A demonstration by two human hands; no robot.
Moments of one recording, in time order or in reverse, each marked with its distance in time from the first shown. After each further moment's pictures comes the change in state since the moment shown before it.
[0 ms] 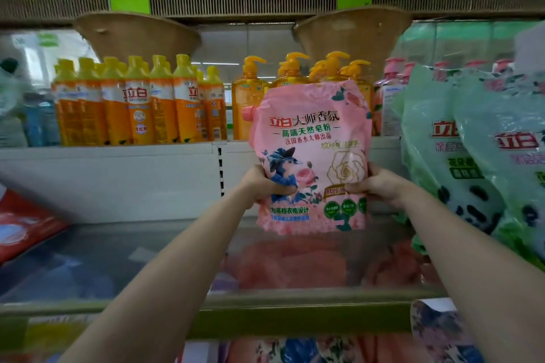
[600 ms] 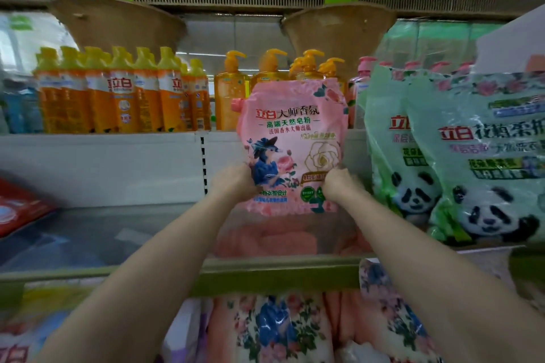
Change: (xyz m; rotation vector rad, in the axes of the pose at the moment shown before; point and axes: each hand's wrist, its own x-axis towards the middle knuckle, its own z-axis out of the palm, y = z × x) left_hand -0.036 0.003 0.016 0.763 0.180 0.069; right_hand -0.036 -0.003 0.043 -0.965 0.412 0.155
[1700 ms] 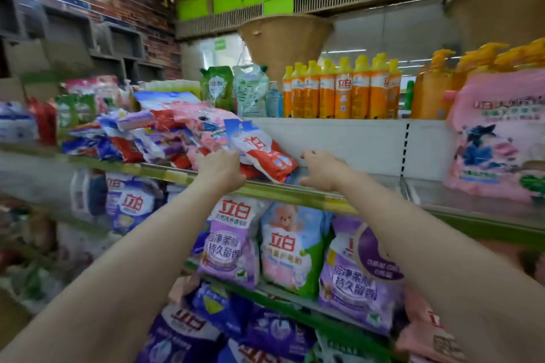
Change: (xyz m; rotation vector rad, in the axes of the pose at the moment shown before) left_hand -0.308 -0.307 -0.209 0.571 0.193 -0.460; right_hand -0.319 -0.307 0.013 -0.055 -0.196 -0.980
